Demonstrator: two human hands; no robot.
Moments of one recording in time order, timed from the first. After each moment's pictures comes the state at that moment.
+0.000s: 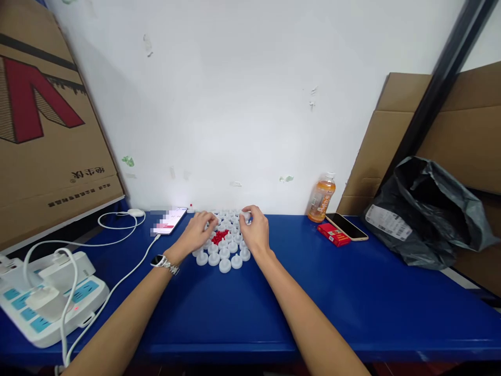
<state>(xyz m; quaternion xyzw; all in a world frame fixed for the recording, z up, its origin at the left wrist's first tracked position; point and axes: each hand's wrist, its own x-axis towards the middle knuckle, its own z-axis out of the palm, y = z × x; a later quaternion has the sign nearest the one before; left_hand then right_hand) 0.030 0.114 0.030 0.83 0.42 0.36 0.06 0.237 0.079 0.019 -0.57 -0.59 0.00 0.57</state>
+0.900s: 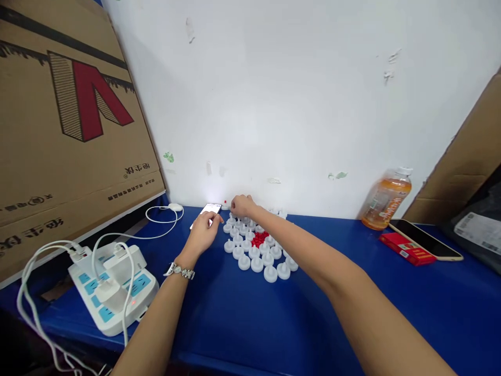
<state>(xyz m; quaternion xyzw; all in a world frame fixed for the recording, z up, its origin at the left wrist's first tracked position) -0.054 0.131 0.011 0.73 0.55 0.41 0.07 0.106 0.241 0.036 -0.53 -0.84 0.03 0.12</state>
